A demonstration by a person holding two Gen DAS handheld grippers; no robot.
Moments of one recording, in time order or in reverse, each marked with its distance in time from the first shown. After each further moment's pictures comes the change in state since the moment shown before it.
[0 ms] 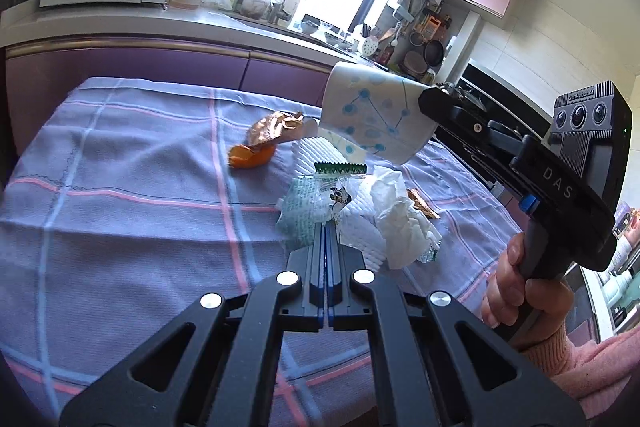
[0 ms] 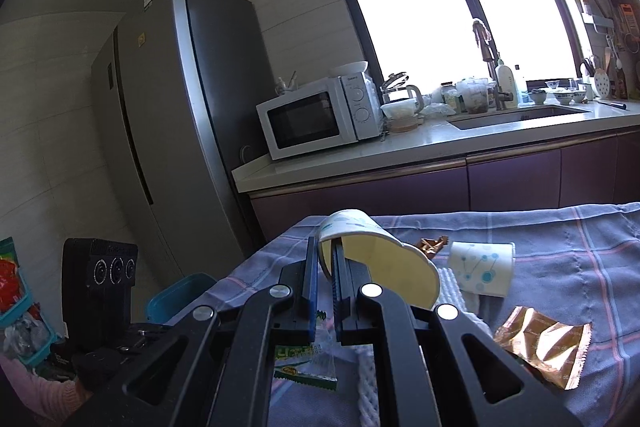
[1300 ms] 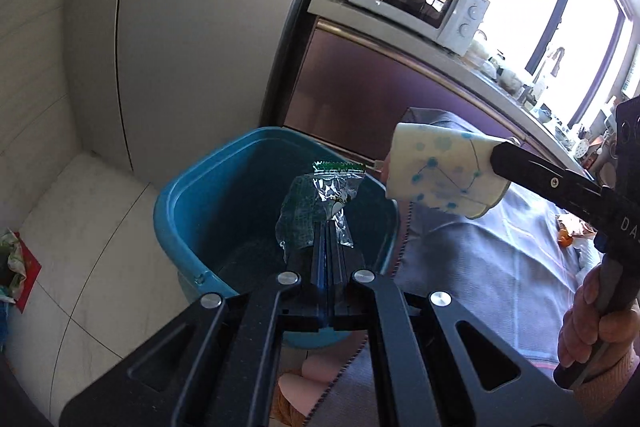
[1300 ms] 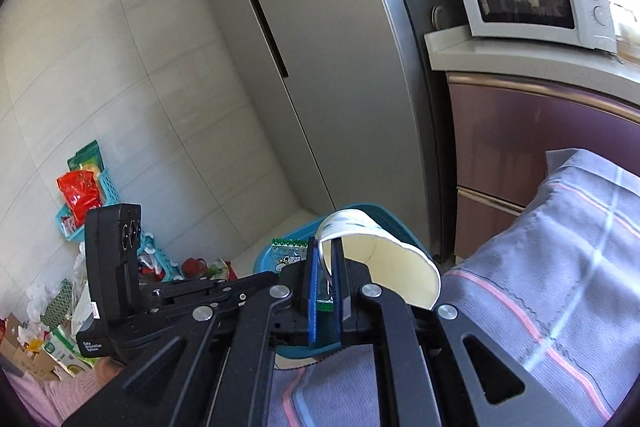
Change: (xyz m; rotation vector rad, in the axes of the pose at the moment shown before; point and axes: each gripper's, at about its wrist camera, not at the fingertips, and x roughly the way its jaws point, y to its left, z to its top) left arm -0.180 0.252 -0.047 -0.423 -0.145 0.690; right arm 0.258 0.234 -0.039 -0.162 0.477 0.508
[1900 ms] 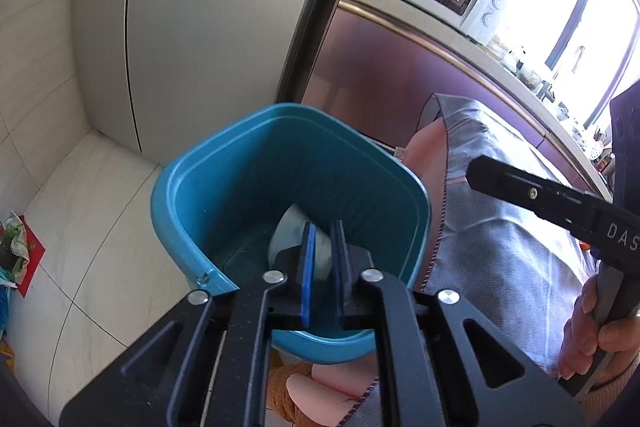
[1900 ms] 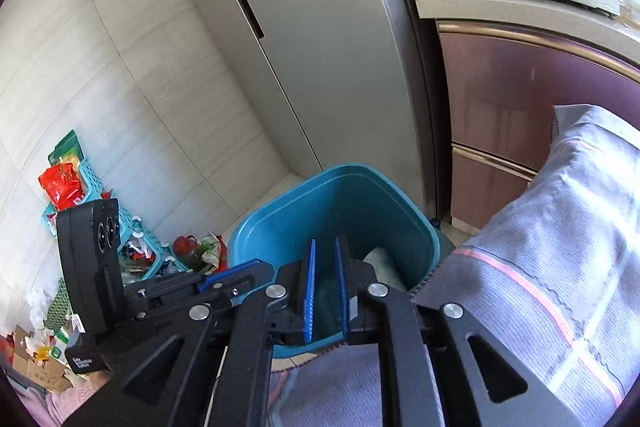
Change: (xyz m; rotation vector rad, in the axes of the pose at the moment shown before) left arm 0.032 0.009 -0.005 -0.031 0.040 0.038; right arm 0.044 -0.019 -0.005 0.067 0.118 -0.041
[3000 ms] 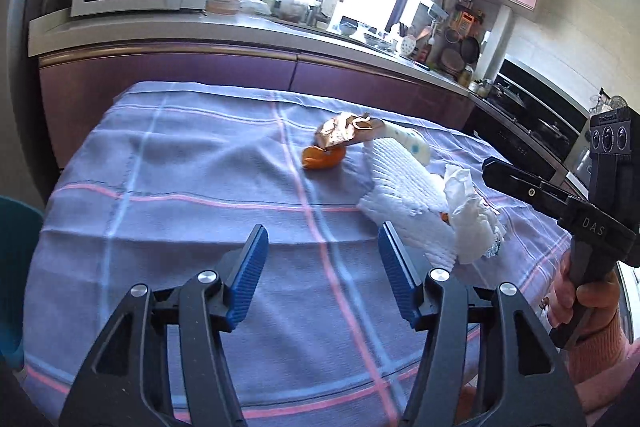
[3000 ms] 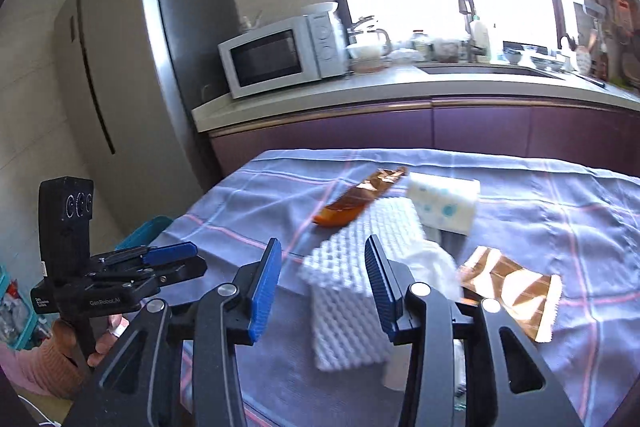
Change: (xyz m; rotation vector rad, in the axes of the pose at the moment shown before) left arm -0.036 -0.295 -0.086 0.516 0.081 -0.586; right arm -0.340 -0.093 -0.195 0.248 -0.397 -0.603
